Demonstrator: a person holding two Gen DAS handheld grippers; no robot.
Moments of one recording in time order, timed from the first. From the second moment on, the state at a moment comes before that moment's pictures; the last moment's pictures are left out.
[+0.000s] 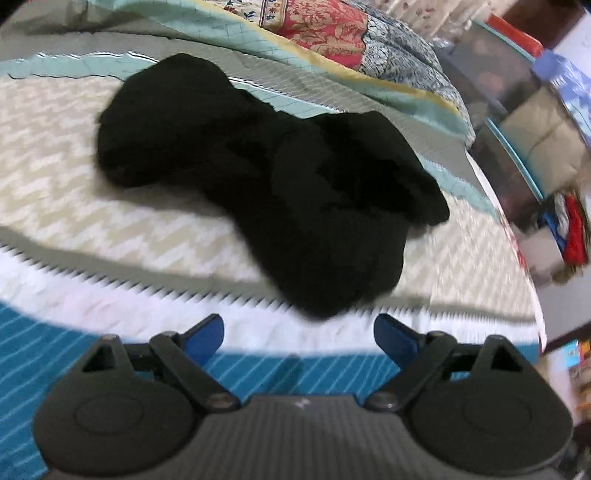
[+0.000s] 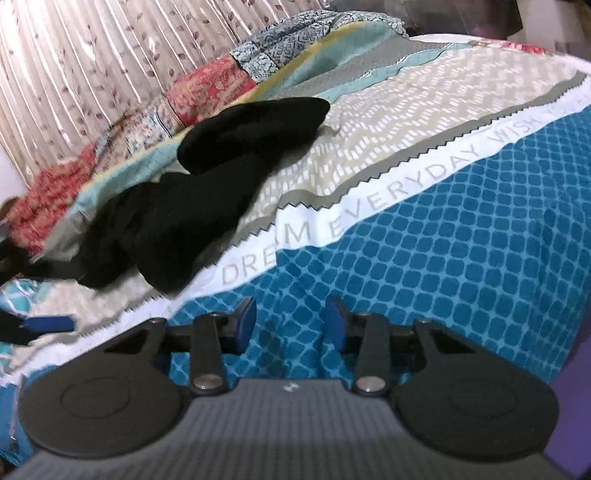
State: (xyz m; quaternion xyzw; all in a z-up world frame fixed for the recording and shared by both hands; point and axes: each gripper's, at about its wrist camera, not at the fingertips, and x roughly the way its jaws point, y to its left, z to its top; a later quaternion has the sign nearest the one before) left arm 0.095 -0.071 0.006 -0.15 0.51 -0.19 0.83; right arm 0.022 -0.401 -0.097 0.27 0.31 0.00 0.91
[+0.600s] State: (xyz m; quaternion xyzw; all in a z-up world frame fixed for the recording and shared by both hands) left arm 0.063 0.057 0.056 -0.12 0.42 -0.15 0.88; right arm 0.036 -0.402 -0.046 0.23 0.26 0.04 0.94
